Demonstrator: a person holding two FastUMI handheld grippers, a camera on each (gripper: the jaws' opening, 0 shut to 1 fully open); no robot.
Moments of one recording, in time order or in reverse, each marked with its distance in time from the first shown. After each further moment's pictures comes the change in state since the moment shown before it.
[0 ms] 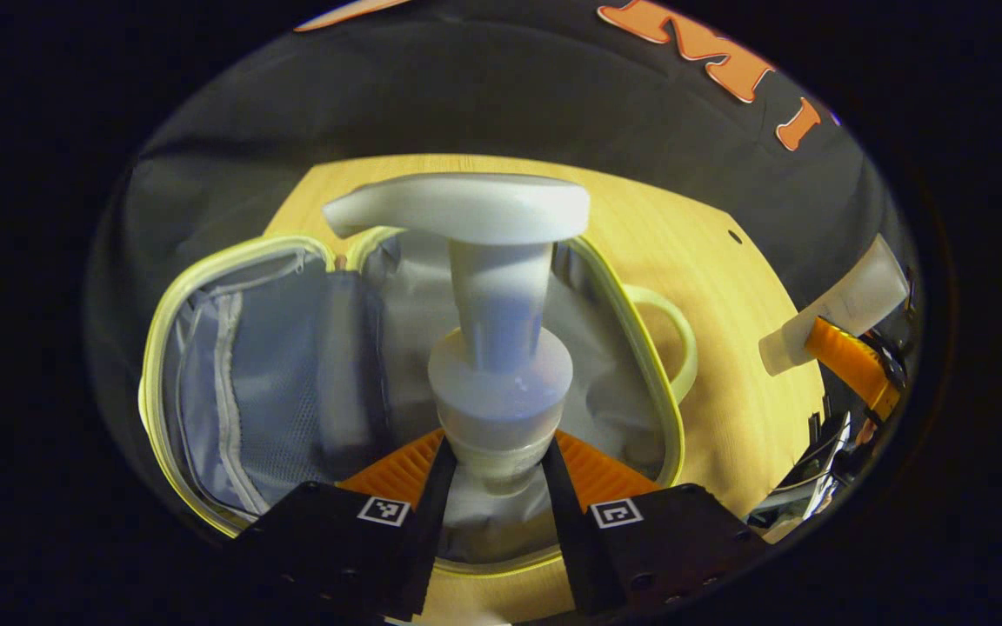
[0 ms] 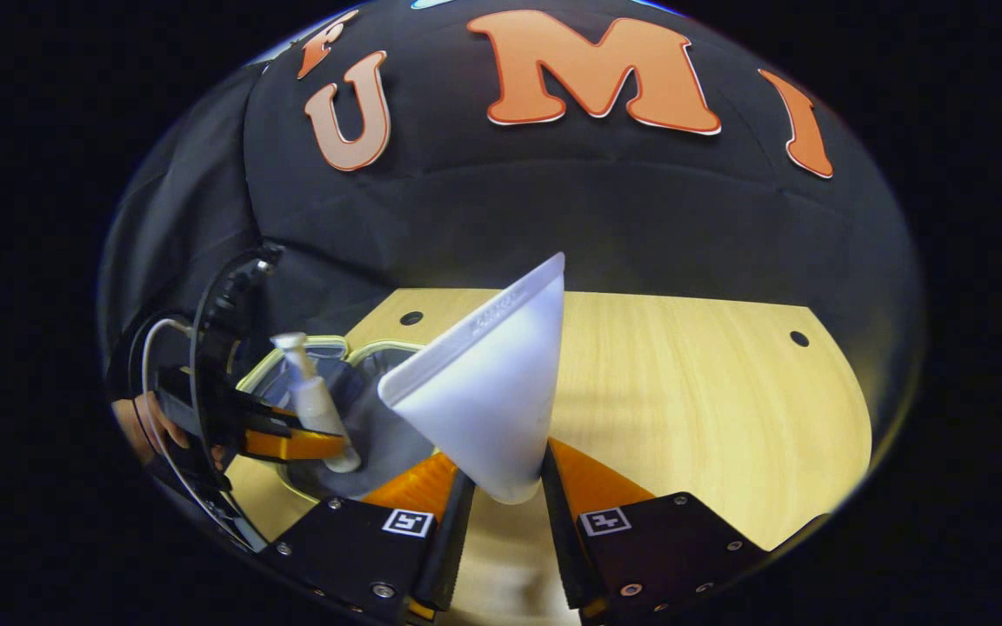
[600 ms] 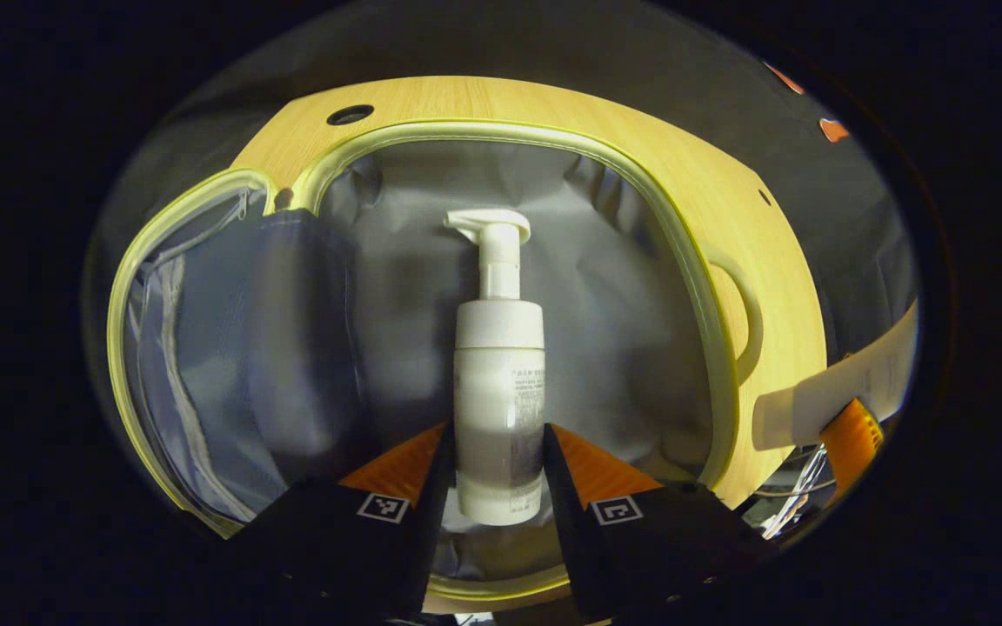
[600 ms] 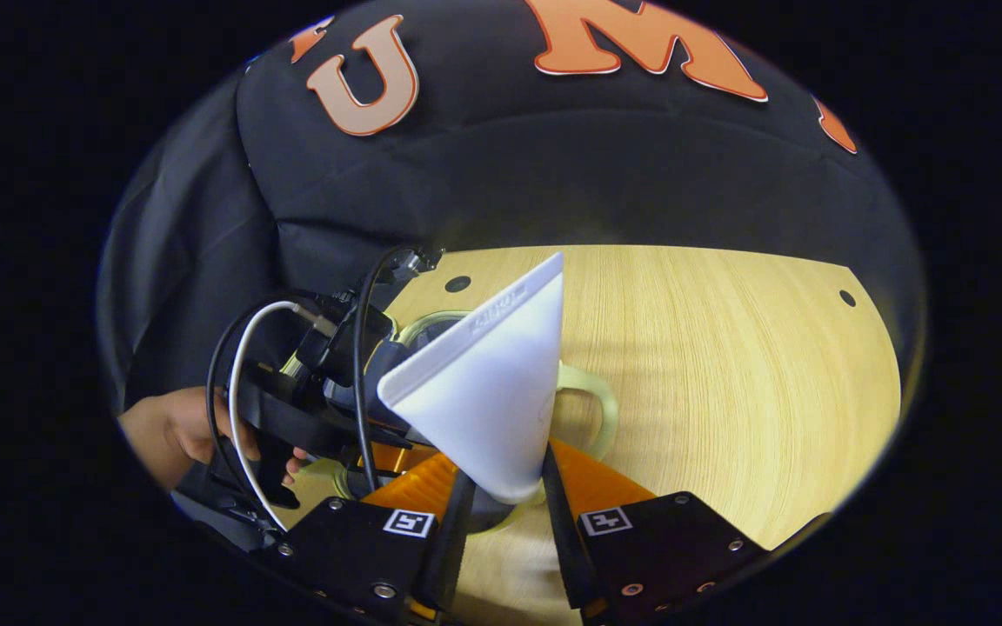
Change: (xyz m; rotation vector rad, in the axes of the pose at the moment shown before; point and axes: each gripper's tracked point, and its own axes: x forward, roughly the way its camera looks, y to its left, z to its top) left arm 0.030 0.003 -0.004 -0.054 0.203 0.000; right arm 0.036 0.072 -0.021 0.063 0.148 0.066
